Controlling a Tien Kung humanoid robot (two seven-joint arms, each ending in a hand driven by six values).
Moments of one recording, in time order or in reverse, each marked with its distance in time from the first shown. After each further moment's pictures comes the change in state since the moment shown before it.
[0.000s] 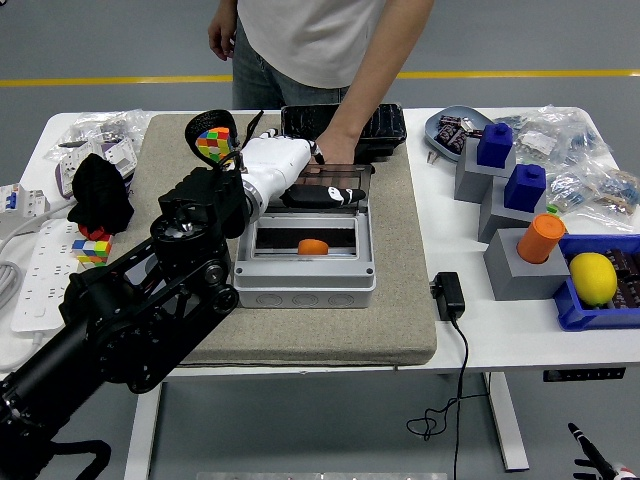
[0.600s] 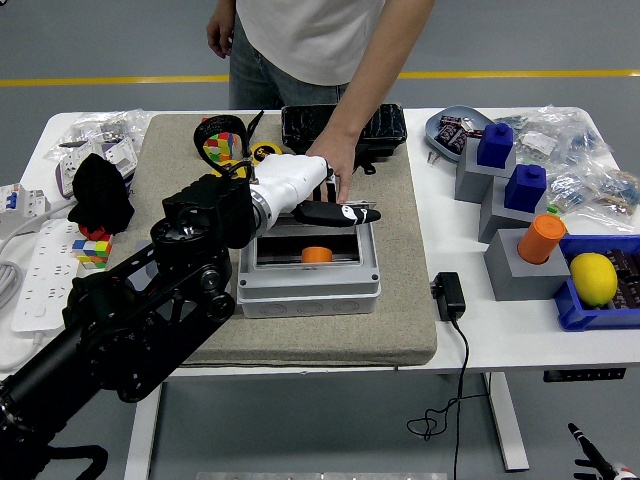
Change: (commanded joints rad) left arm 0.005 0.004 0.014 -0.046 -0.104 -0.075 0.000; right arm 0.000 0.000 -0.004 0.000 0.005 -0.001 0.001
